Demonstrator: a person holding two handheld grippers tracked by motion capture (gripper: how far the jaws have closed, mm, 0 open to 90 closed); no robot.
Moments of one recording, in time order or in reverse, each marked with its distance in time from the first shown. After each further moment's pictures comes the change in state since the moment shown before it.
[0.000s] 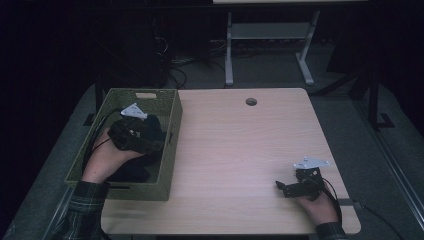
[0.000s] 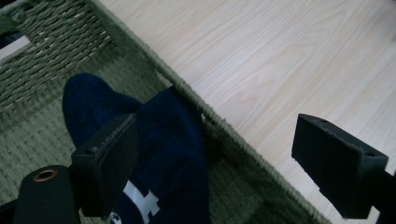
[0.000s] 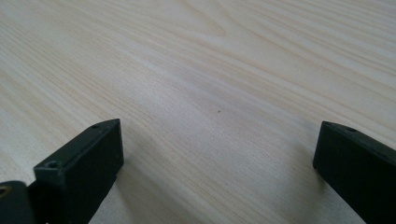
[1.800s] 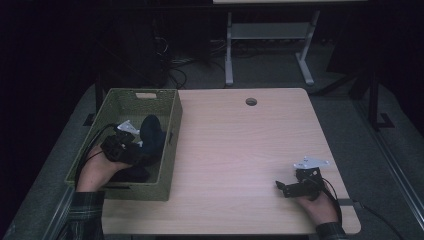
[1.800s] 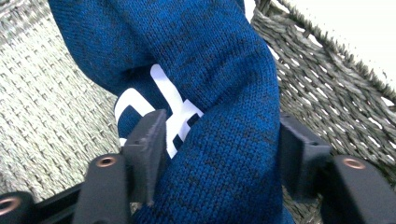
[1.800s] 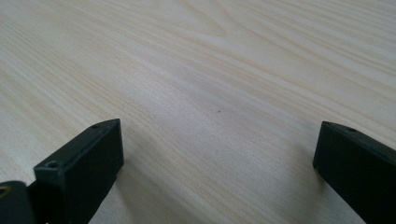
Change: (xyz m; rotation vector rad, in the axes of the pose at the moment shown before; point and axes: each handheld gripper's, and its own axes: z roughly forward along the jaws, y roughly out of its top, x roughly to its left) left arm 0.025 -0.052 0.025 0.168 0.003 -0.014; right arm 0.000 0.000 0.000 -0.003 0.000 -0.005
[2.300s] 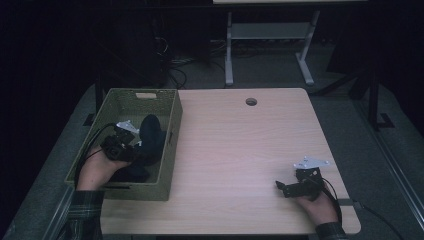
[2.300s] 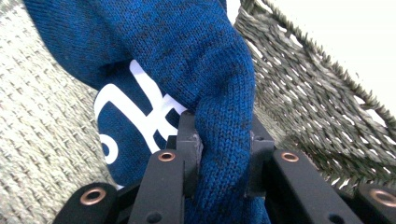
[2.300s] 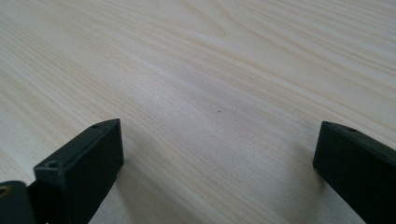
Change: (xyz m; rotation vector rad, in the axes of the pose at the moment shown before) left arm 0.003 0.003 -0.005 0.020 -0.066 -0.027; right arm 0.000 0.000 0.000 0.000 -0.001 0.000
